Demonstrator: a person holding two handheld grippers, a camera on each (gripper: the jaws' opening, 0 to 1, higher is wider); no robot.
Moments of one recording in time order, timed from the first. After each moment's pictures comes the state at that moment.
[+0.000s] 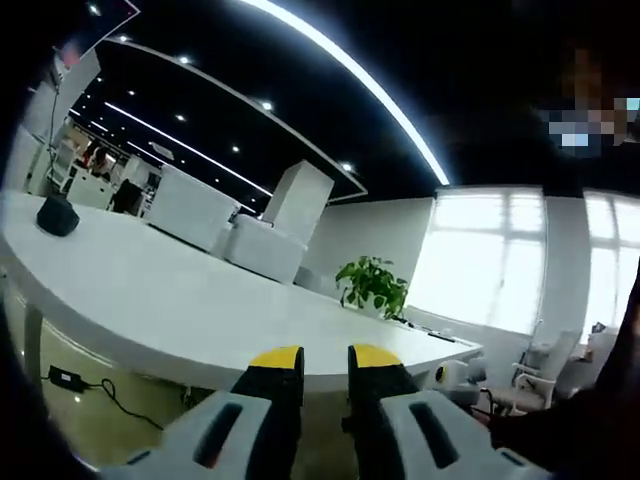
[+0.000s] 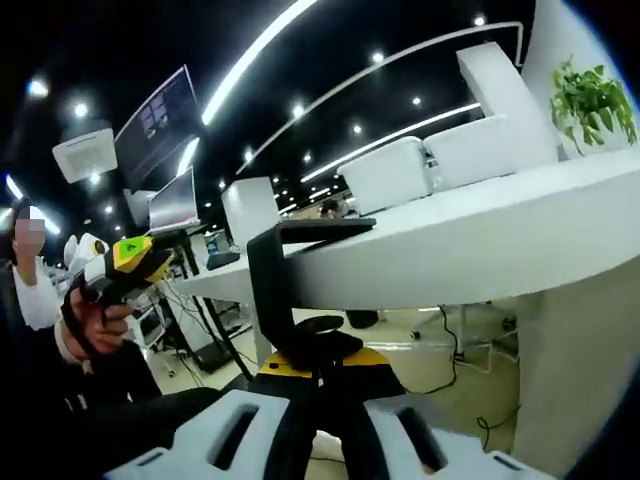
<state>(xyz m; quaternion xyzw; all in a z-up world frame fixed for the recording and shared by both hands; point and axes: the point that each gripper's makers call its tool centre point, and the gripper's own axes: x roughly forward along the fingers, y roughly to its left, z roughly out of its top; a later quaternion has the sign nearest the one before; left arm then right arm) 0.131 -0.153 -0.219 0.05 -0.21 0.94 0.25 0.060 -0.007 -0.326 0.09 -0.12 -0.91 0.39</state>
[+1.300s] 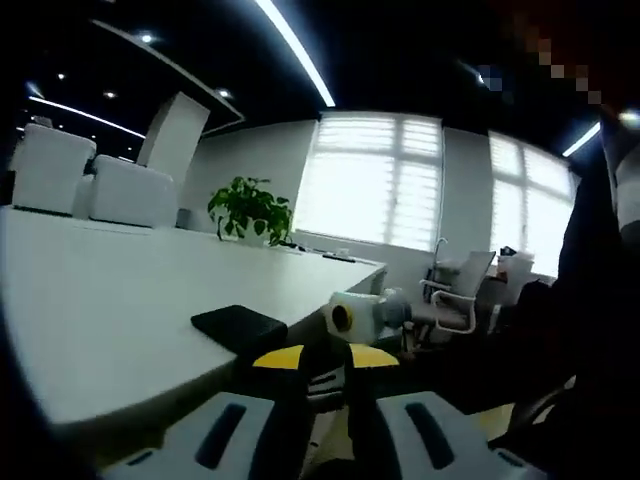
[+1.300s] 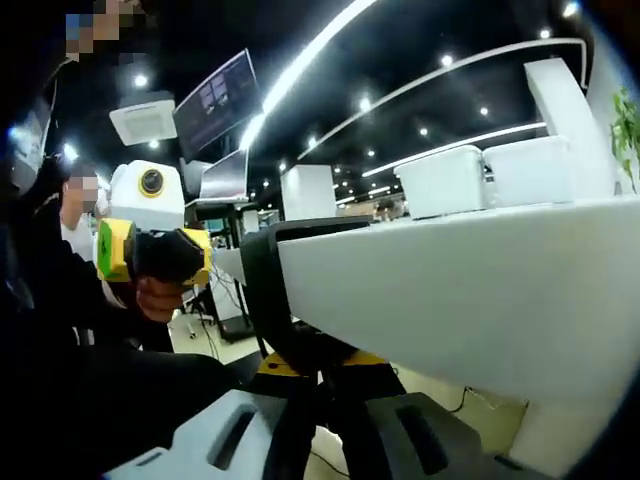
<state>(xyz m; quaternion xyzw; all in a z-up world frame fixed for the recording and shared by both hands) 0.105 0.033 -0.256 -0.04 -0.09 0.85 0.52 0.050 -0.005 -0.328 0.05 -0.04 -0.87 0.50</state>
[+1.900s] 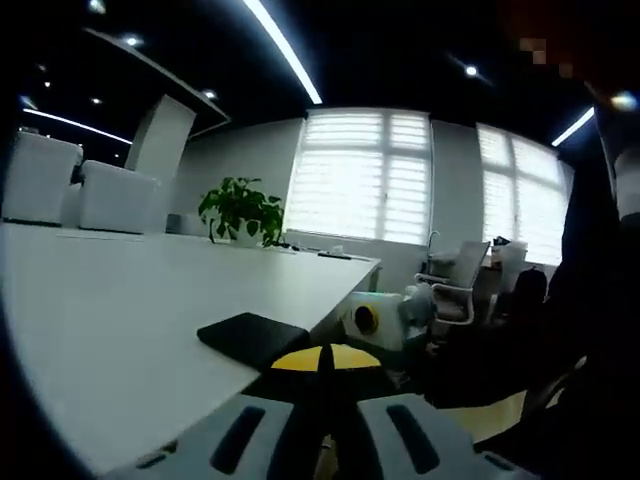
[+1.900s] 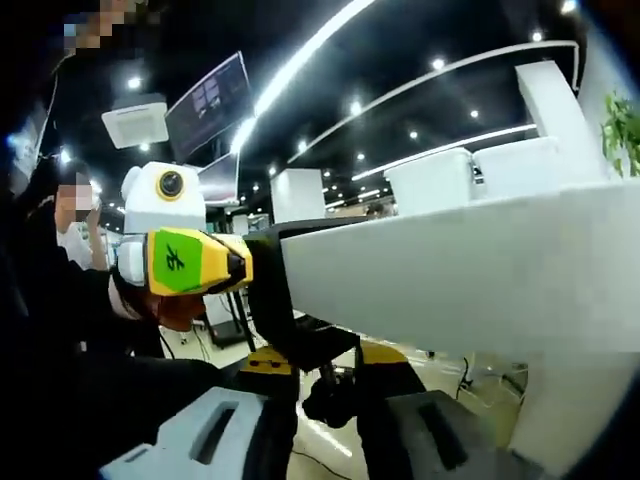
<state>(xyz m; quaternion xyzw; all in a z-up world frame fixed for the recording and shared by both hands) 0.093 0.030 -0.259 -0.03 -0.07 0.84 0.54 0.053 0.002 -0.328 0.04 -0.06 -0.89 0.45</state>
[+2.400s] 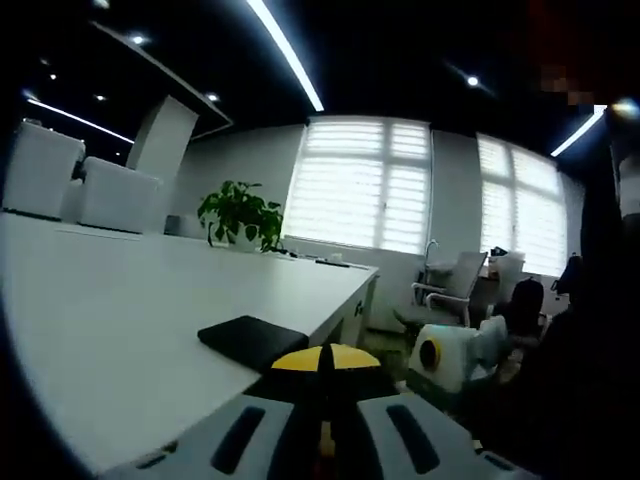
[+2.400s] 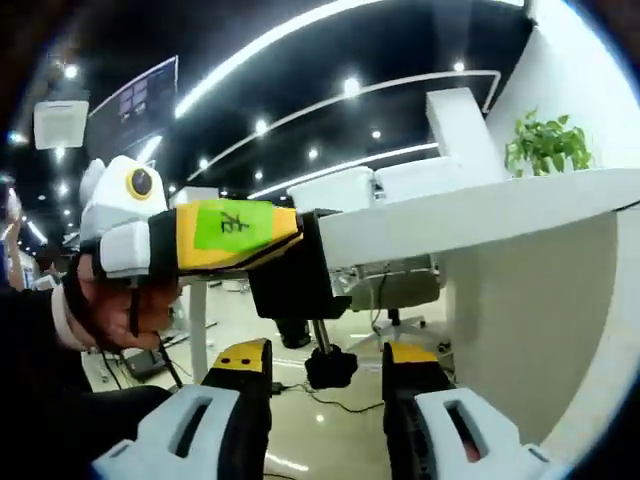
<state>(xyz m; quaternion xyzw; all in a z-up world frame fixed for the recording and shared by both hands) 0.092 0.033 -0.257 -0.02 -0.09 0.83 0.54 0.071 0.028 -0.347 0.04 -0.05 -0.98 0.19</state>
